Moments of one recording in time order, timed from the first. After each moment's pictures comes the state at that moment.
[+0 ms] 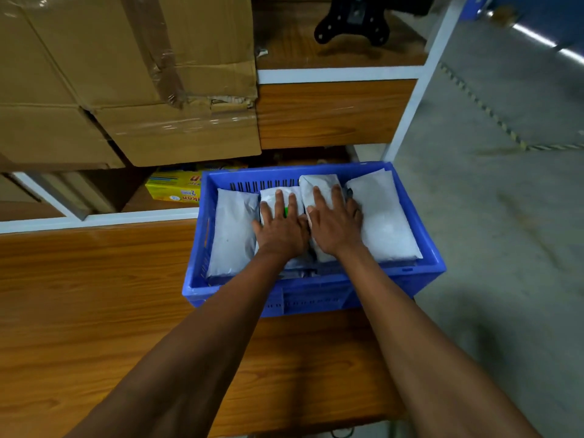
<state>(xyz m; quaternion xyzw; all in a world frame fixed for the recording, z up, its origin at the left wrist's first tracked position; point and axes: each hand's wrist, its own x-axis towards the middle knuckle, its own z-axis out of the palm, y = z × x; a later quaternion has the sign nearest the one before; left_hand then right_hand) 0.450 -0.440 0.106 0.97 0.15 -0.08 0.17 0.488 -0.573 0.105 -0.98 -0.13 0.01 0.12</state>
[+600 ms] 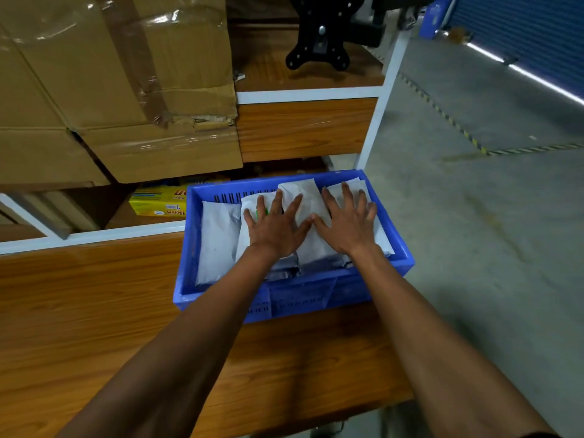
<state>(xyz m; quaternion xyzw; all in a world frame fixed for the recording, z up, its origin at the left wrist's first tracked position) 0.440 -0.455 0.148 0.99 0.05 -0.05 0.14 0.485 -0.635 0.140 -0.99 -0.10 -0.01 0.05</state>
